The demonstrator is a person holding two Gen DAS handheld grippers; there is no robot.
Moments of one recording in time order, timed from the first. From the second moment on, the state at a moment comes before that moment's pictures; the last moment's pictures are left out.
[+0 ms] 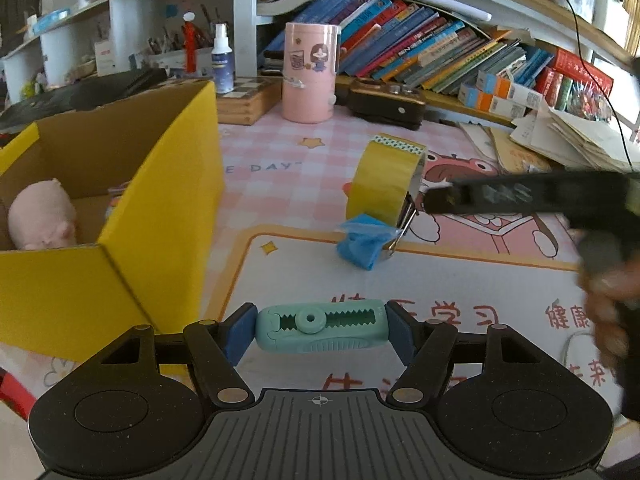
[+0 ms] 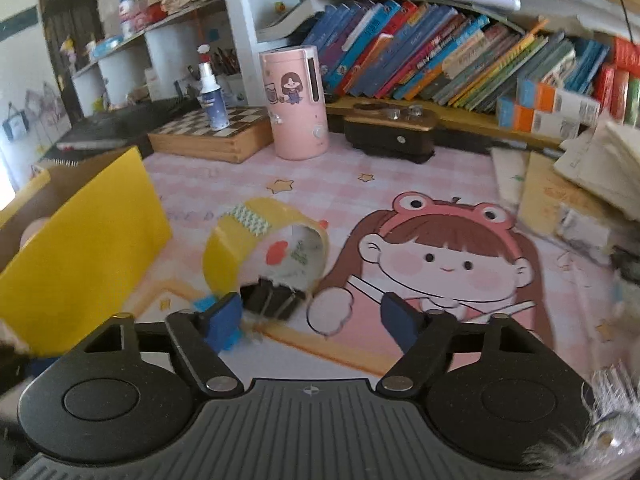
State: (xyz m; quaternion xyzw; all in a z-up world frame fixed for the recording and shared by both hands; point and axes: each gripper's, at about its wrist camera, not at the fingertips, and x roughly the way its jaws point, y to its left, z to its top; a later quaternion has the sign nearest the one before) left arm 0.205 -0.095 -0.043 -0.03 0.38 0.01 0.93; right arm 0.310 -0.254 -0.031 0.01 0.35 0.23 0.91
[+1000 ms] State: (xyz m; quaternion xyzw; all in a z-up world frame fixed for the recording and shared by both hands) left arm 0.189 -0.095 -0.036 -0.02 0.38 0.02 0.93; right arm 0.308 -0.233 -0.072 -0.02 0.37 0.29 0.88
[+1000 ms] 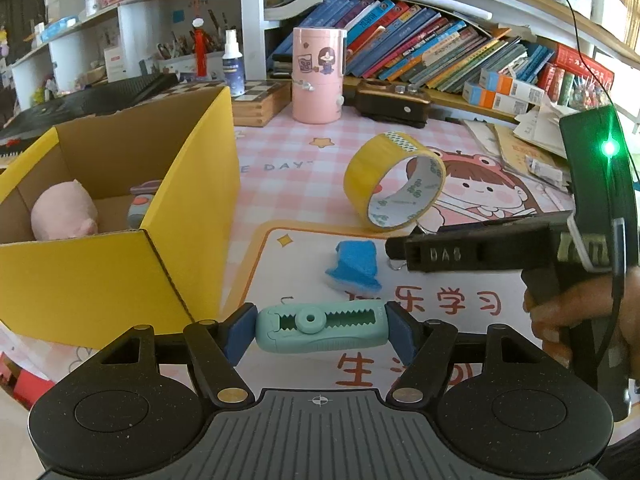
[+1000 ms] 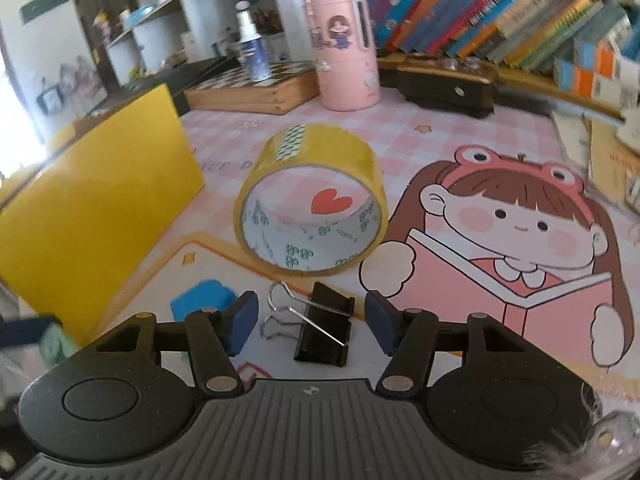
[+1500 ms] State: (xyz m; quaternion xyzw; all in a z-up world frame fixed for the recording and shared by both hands) left arm 0.184 -0.098 -0.033 -0.02 0.37 0.00 0.93; right arm 0.295 -0.245 -0.053 -0.03 0.35 0.29 0.89
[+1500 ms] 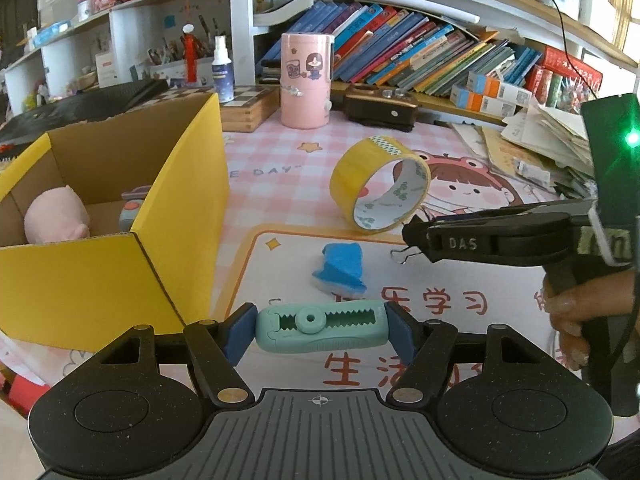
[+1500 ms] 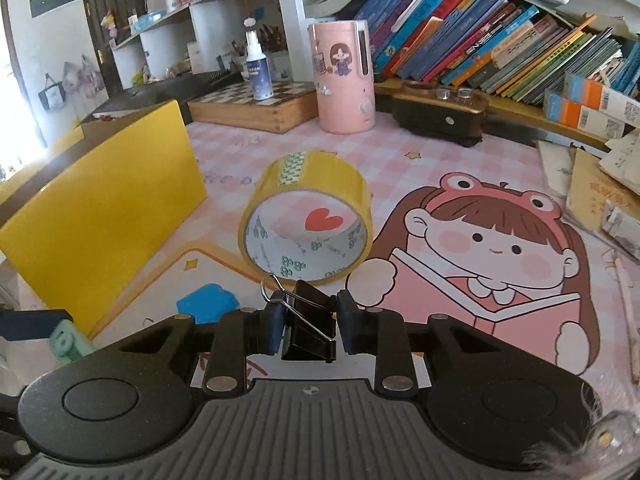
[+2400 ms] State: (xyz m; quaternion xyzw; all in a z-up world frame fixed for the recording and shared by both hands) left arm 0.154 -0.085 -0.013 -0.03 0.31 -0.06 0.95; right arm 0.218 -0.270 -0.009 0.02 0.35 0.22 0.91
